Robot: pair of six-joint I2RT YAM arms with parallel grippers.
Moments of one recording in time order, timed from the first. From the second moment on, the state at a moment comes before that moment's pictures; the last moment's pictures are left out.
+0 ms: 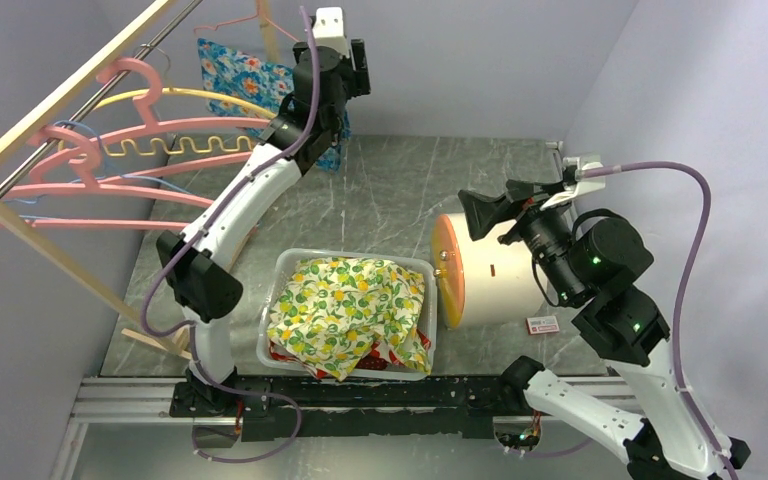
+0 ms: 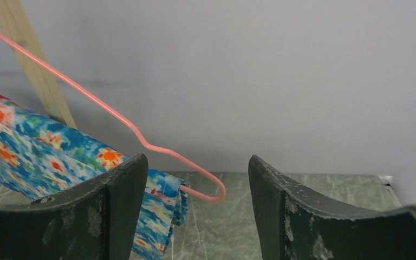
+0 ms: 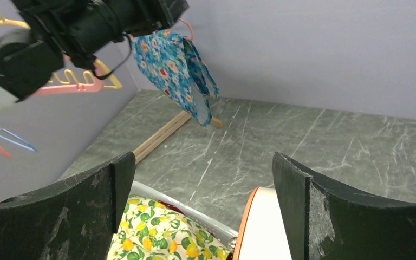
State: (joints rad) left arm -0.63 1.89 2.12 -0.17 -0.54 -0.12; right arm 0.70 0.73 1.26 -0.44 0.27 0.20
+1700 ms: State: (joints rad) left arm -0.44 1.96 1.97 0.20 -0.42 -0.25; right arm 0.70 0.66 1.25 -0.43 0.30 0.18
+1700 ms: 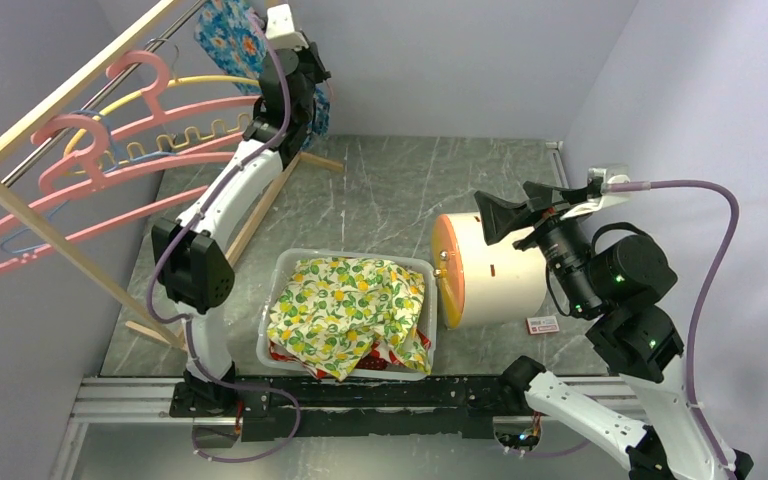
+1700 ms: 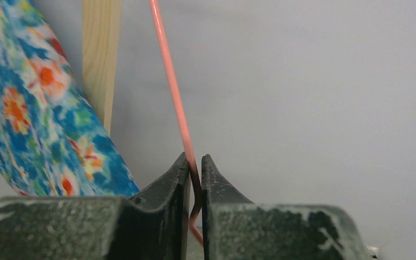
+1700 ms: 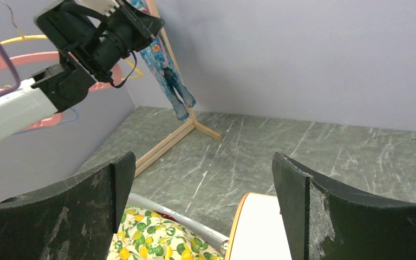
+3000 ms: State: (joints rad) left arm -0.84 1.43 1.31 0.35 -0.24 -0.52; right arm 0.70 1.09 1.29 -0.24 -0.12 0.36
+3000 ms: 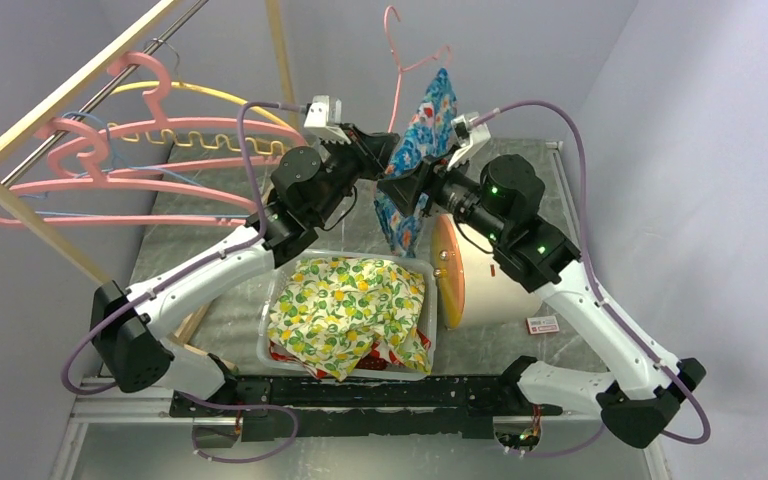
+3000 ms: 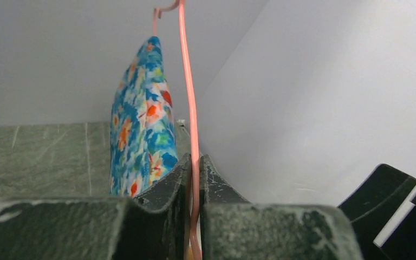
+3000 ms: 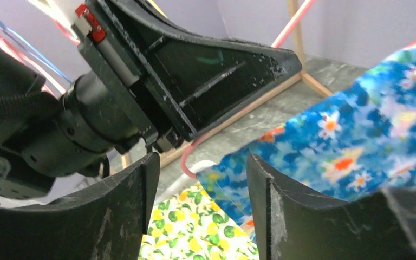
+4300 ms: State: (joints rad) left arm -0.90 1.28 1.24 0.23 -0.07 -0.54; right arm 0.54 1.36 1.69 -0.28 0.01 0.24
